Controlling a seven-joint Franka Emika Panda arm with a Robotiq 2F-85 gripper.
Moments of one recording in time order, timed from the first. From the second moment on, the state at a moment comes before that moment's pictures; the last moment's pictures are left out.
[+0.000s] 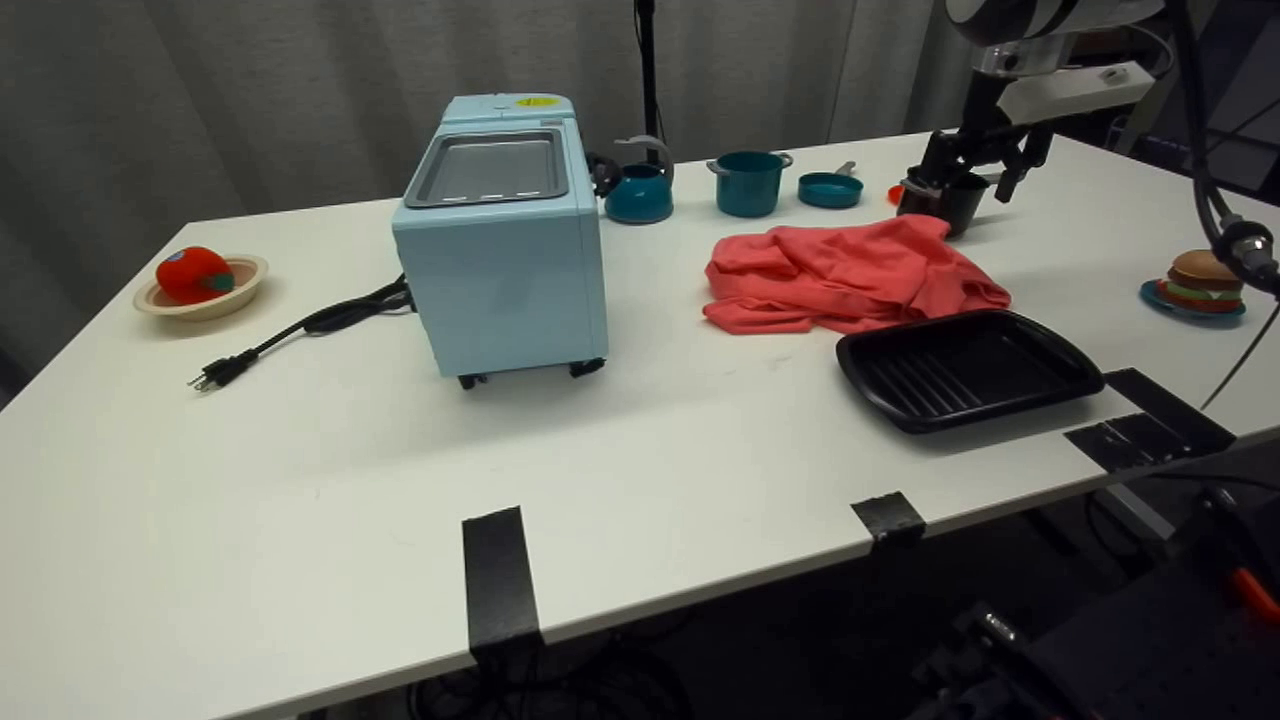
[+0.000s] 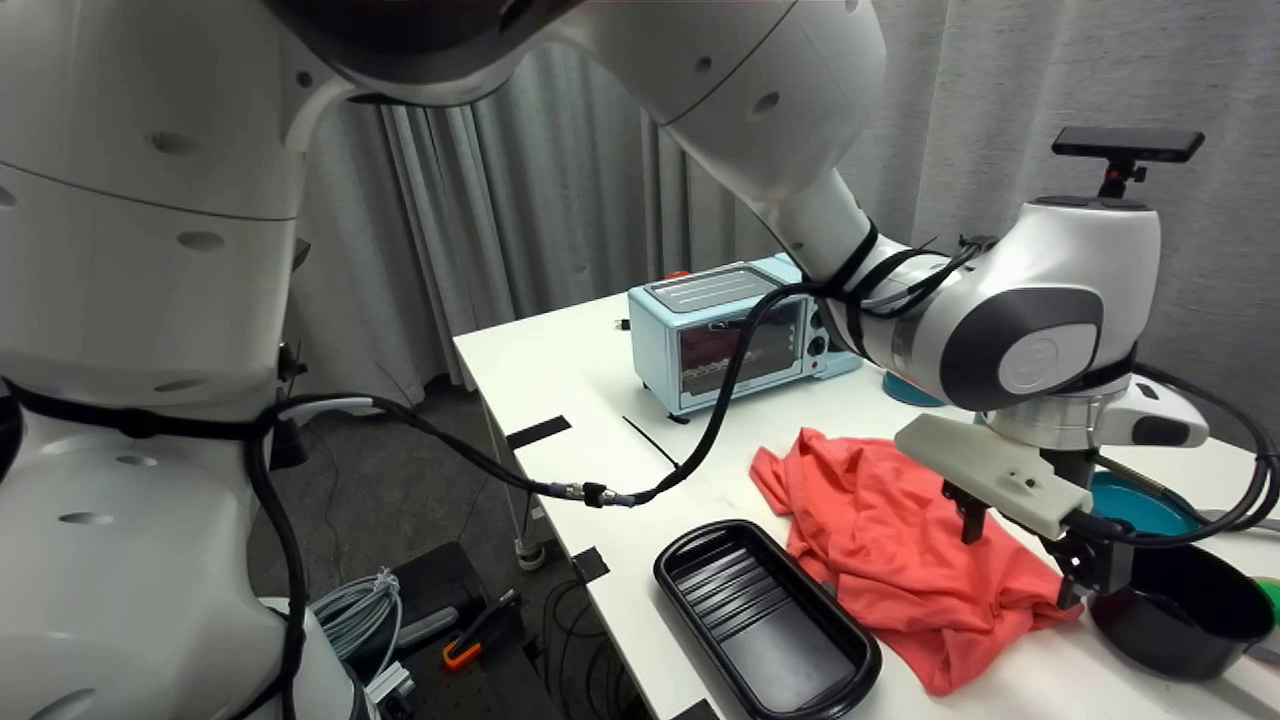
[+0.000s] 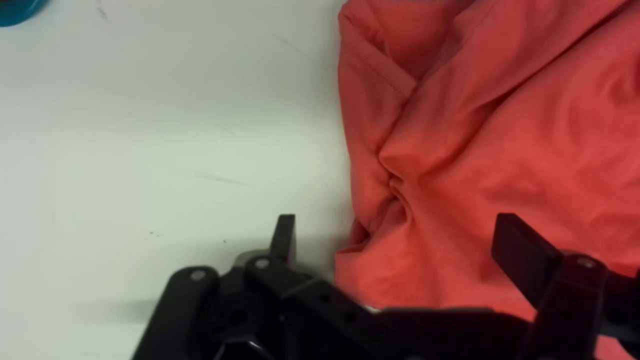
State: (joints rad) arm -0.22 0.46 -0.17 -1.94 -0.02 2.48 -0.13
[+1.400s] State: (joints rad) arm -0.27 0.66 -0.13 -1.88 0.06 2.59 -0.10
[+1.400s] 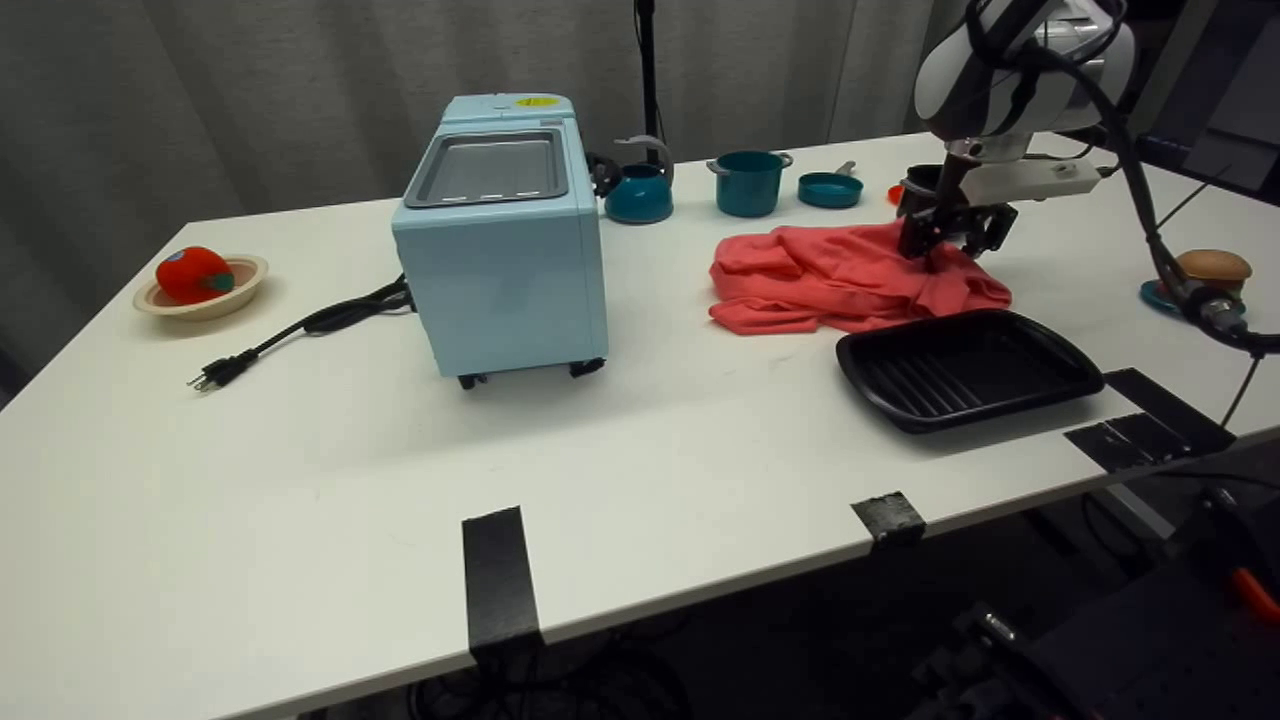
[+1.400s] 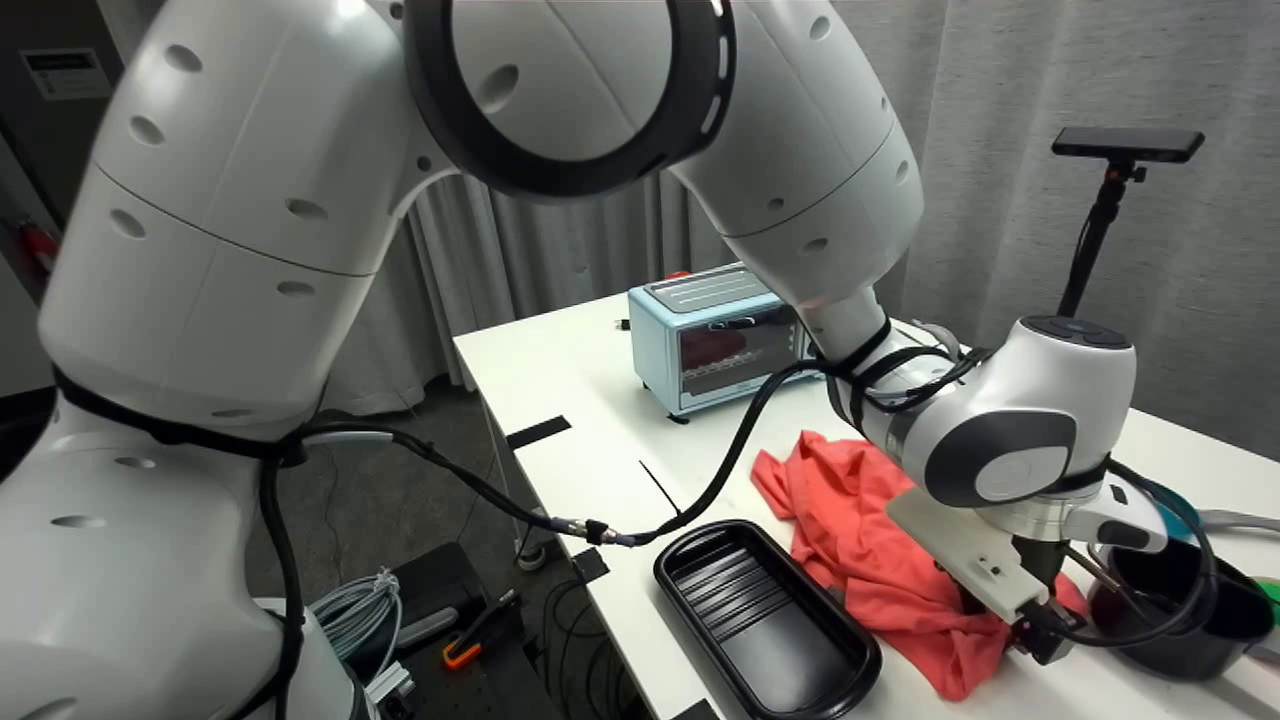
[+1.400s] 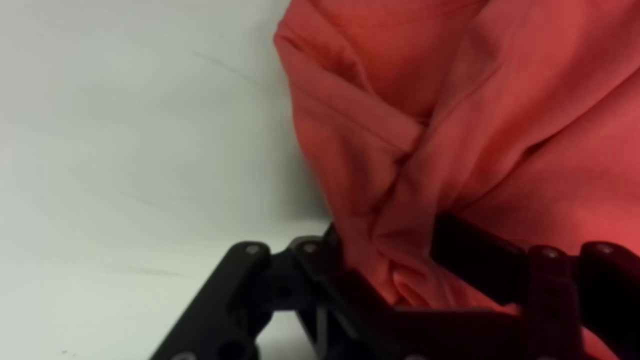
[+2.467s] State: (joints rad) arm -0.25 0.22 0.10 -2.11 0.25 2.69 -0.31
